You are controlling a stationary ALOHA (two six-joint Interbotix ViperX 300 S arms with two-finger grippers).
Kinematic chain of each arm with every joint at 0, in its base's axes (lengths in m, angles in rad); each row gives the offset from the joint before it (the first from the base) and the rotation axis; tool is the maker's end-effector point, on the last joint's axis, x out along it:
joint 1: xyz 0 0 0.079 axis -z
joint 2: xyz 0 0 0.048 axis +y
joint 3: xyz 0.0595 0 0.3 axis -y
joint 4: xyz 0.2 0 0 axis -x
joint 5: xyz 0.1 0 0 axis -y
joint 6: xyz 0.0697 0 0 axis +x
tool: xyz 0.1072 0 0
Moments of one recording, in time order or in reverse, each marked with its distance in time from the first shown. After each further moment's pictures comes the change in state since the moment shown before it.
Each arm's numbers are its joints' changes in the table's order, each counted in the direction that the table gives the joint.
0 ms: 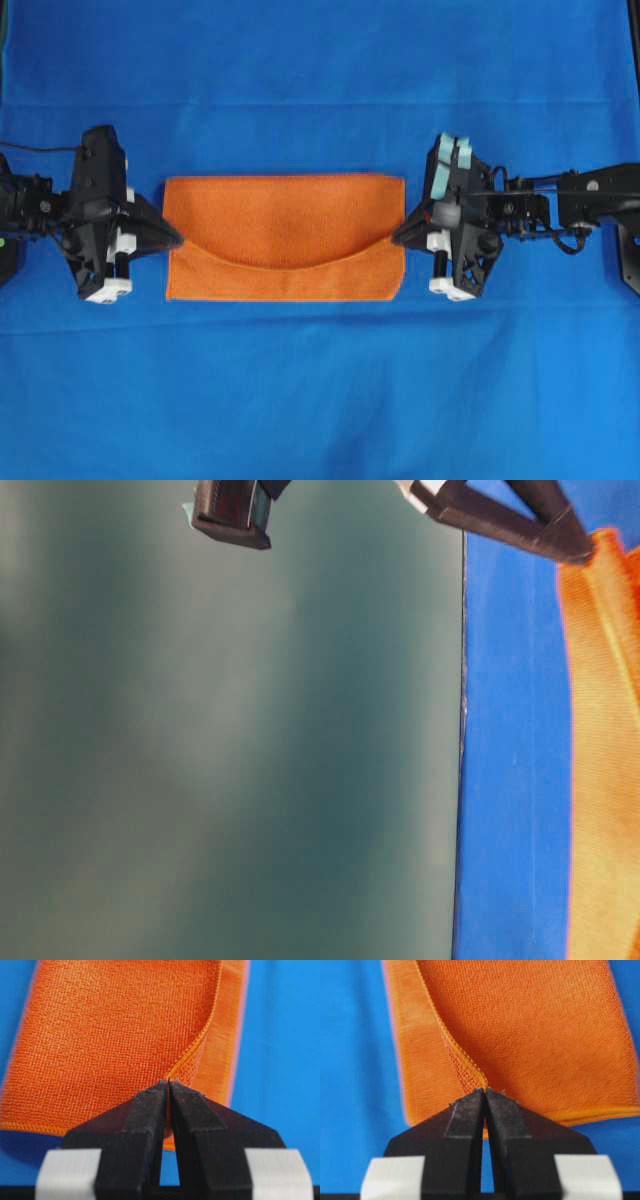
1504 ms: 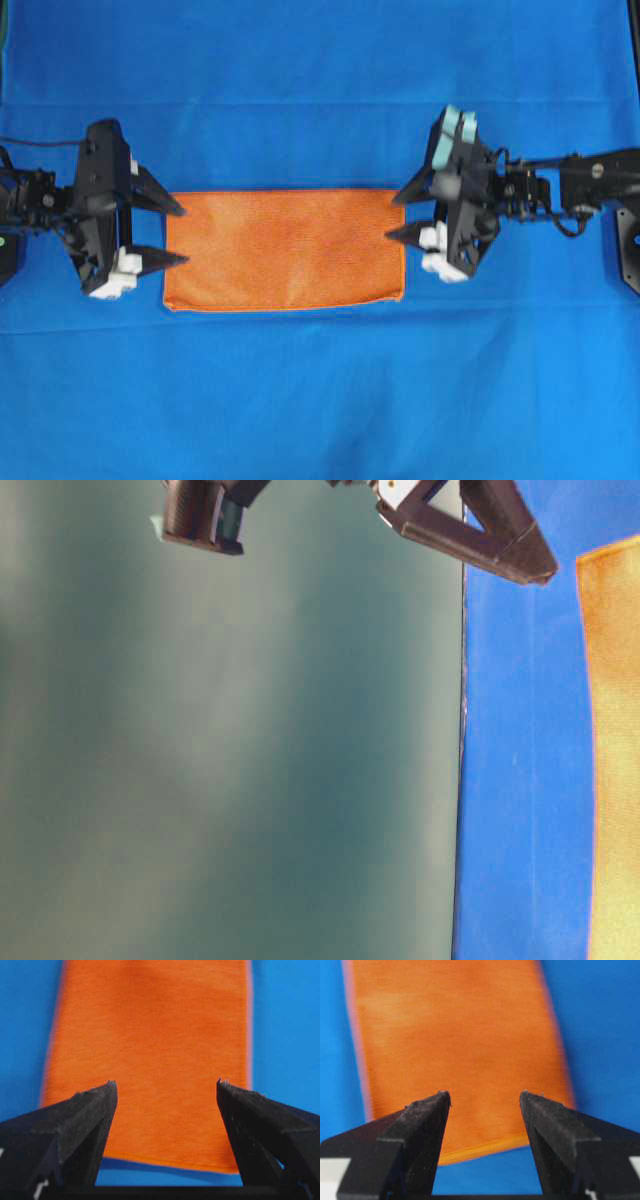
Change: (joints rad) left arm -0.064 -0.031 0.046 0.000 -0.074 0.051; right arm 0.086 -0.035 0.026 0.048 -0.043 0.061
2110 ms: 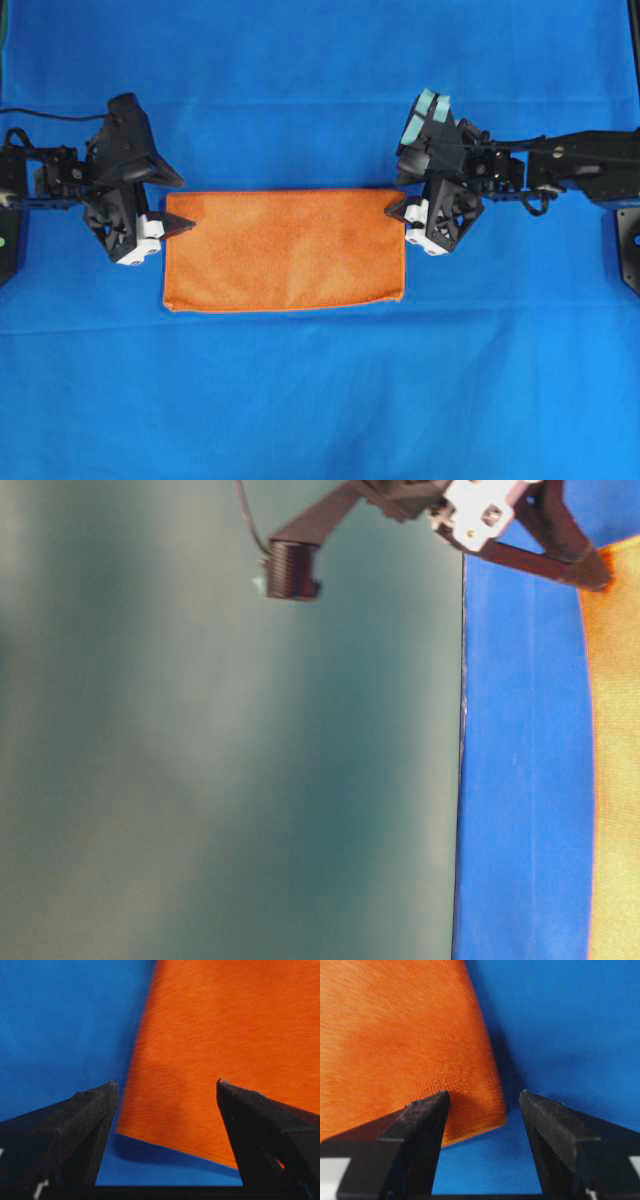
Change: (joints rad) left arm -0.152 0.202 0.000 0.000 0.064 0.031; right arm 0.094 0.172 0.035 0.031 -0.008 0.000
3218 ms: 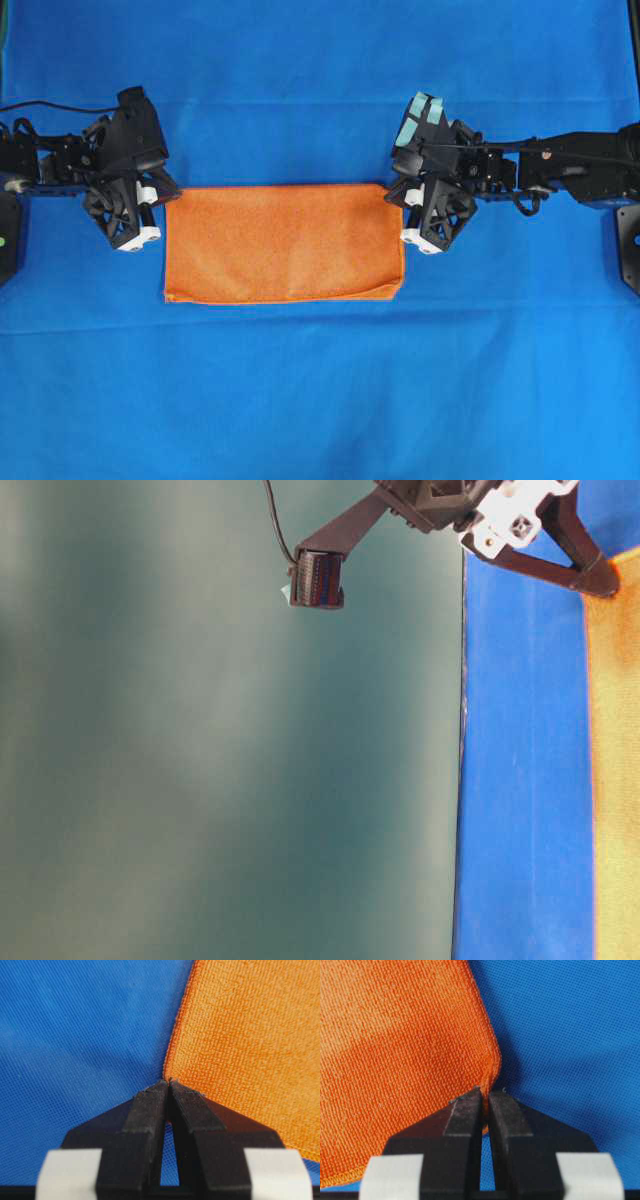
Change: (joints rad) left arm -0.071 0.021 0.014 0.002 -0.086 0.072; right arm 0.006 0.028 0.003 0.023 0.043 0.006
